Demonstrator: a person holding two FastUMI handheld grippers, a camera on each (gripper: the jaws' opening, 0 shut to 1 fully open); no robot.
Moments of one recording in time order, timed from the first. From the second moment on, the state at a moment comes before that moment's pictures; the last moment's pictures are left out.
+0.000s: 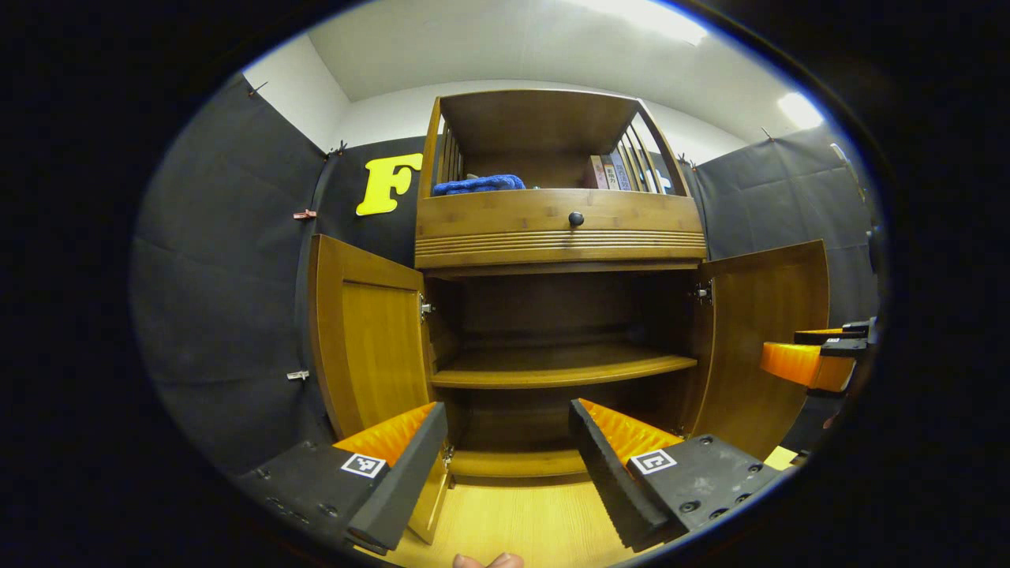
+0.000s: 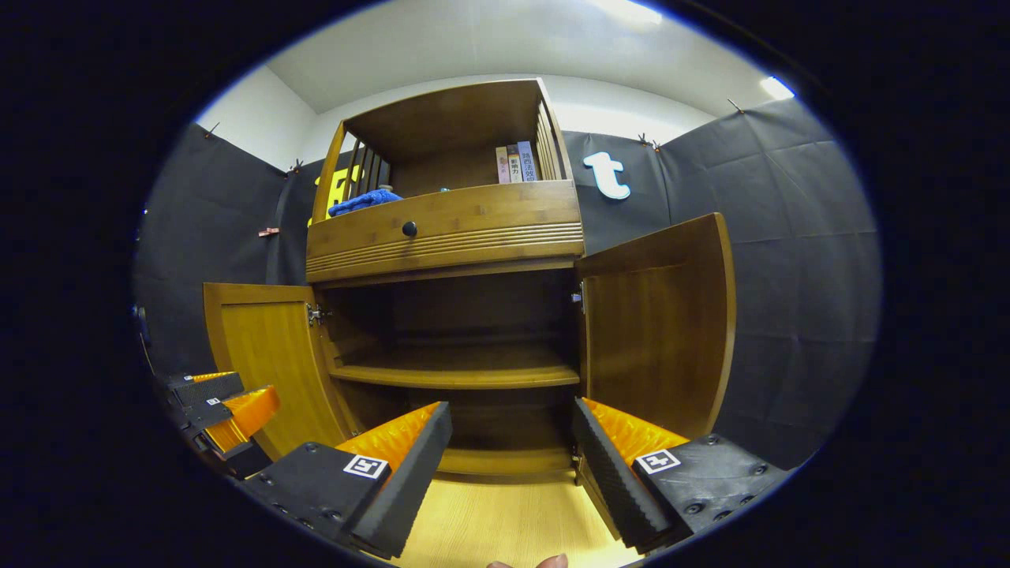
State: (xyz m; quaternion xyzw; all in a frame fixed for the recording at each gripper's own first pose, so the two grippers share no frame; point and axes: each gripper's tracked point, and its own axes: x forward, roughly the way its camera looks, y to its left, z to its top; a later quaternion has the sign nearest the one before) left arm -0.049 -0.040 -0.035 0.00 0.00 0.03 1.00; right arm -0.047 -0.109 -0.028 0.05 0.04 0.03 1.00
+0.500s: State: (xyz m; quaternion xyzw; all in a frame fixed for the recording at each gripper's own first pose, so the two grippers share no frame) left arm -0.046 -0.040 -0.040 0.01 0.01 0.04 1.00; right arm -0.045 -0.116 -0.039 0.01 0.05 0.02 1.00
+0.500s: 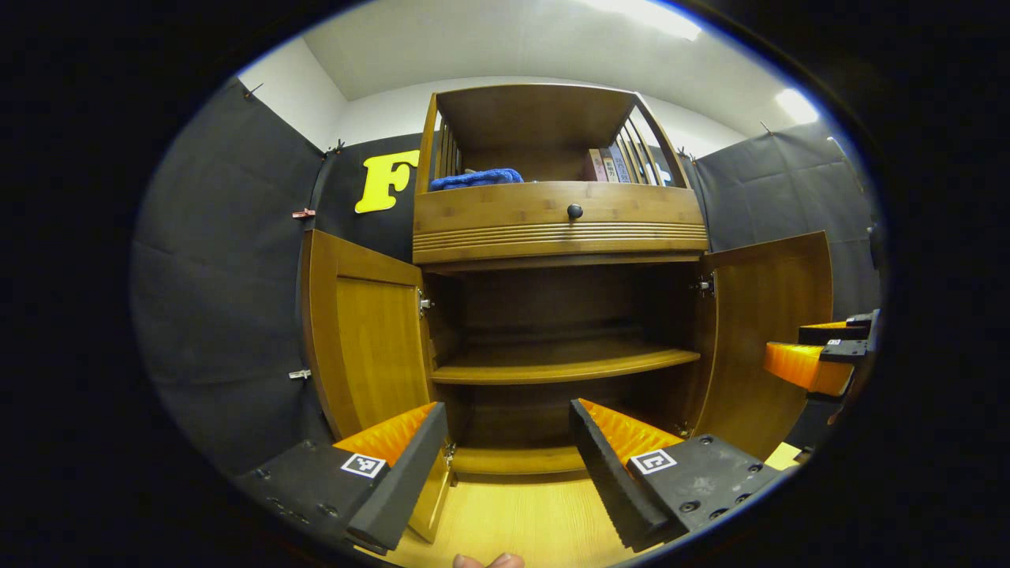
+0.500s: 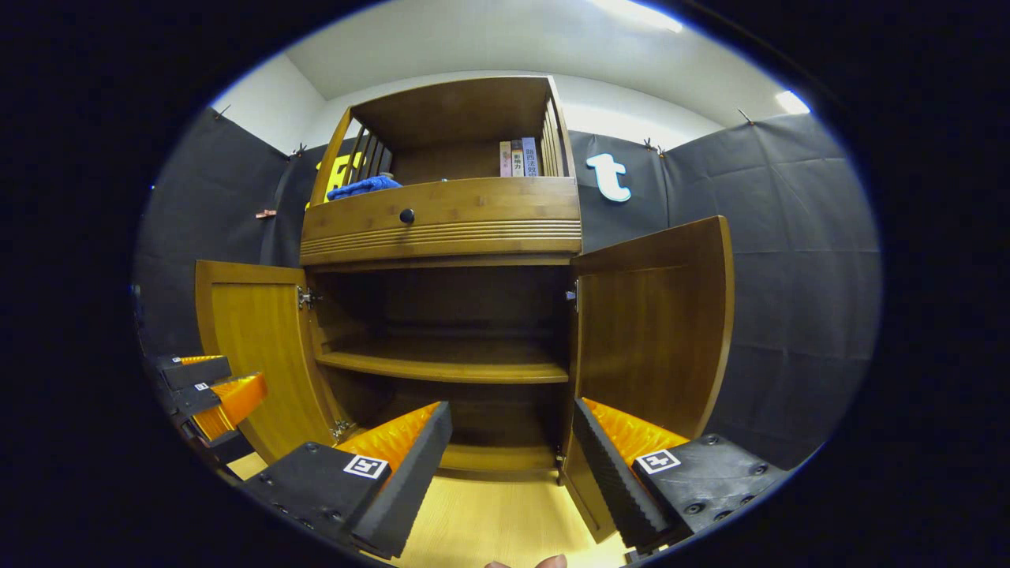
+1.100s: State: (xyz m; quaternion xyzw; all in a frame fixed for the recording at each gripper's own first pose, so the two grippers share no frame) left arm -0.048 -0.040 -0.042 0.01 0.01 0.04 1.00; right arm -0.048 -0.115 -0.039 0.01 0.05 0.02 1.00
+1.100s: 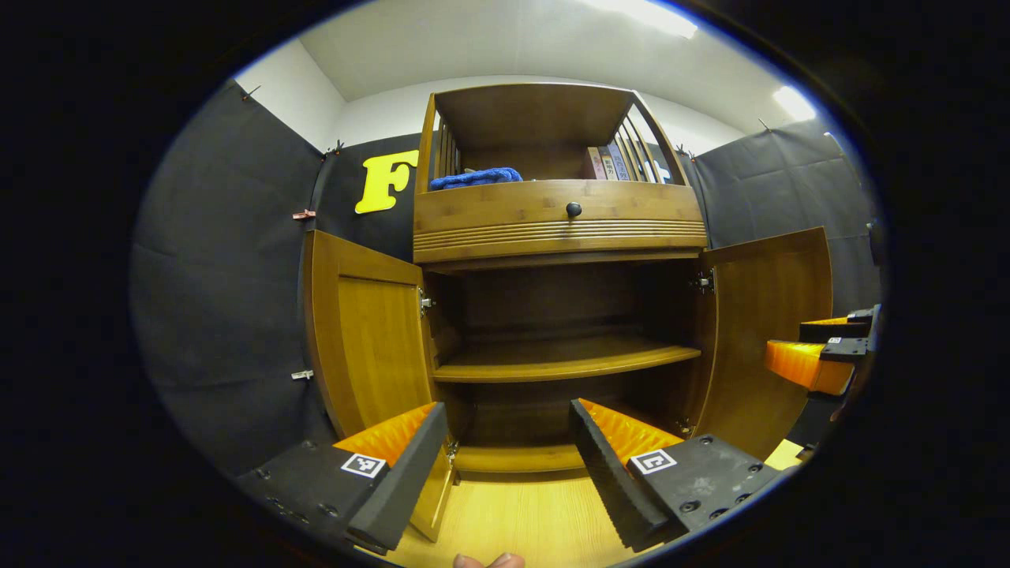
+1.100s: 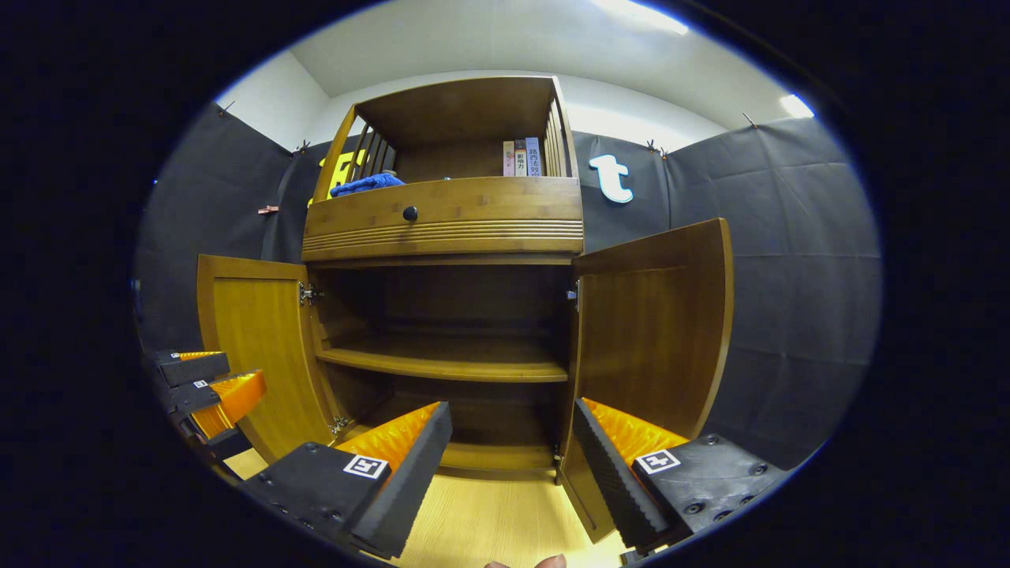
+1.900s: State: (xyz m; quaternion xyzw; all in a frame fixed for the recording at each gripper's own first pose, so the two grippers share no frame) left arm -0.051 -0.039 -0.043 0.01 0.01 0.04 1.00; right arm -0.049 -0.112 -0.038 0.01 0.05 0.02 1.00
